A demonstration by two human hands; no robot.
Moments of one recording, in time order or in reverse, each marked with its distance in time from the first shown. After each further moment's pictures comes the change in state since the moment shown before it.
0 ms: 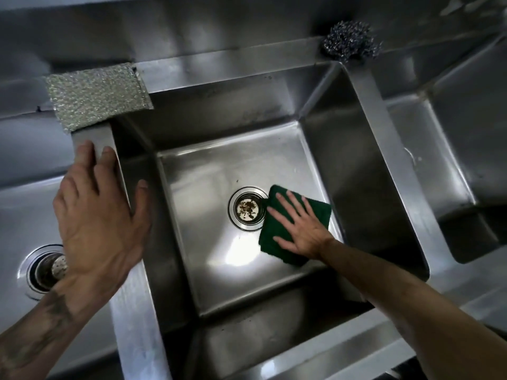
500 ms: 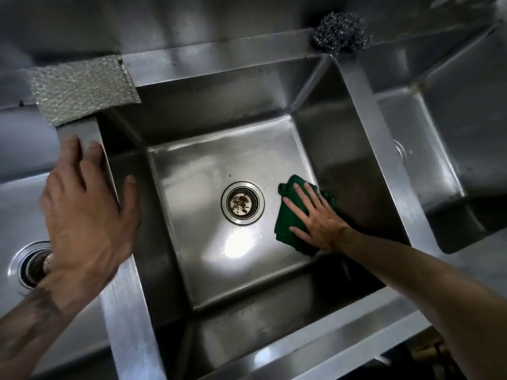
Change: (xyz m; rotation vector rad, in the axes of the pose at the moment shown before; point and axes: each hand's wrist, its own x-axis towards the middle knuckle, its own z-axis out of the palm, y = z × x) left_hand 0.001 -0.002 0.000 -0.012 -0.024 0.000; right_hand -0.028 0.043 -0.009 -0.078 -0.116 0.084
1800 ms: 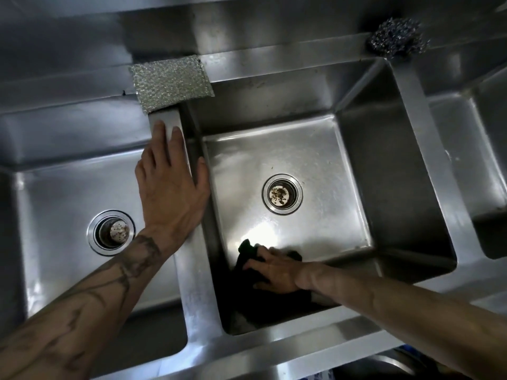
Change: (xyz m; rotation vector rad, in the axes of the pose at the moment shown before) left_hand 0.000 -0.001 0.000 0.062 0.022 0.002; right_hand -0.012 -0.210 -0.058 0.456 -0.514 -0.335
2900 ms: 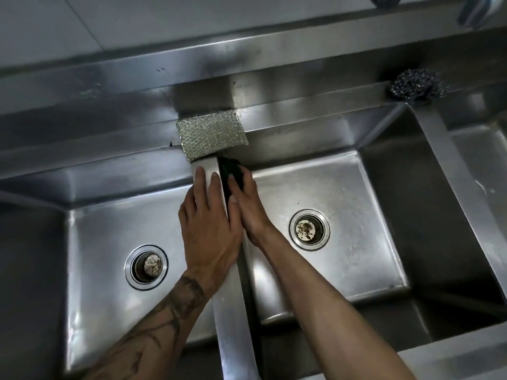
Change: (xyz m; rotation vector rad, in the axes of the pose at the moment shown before) left_hand 0.001 0.004 -0.006 -0.054 -0.102 -0.097; right_hand 0.073 -0.114 -0.183 1.287 0.963 -0.137
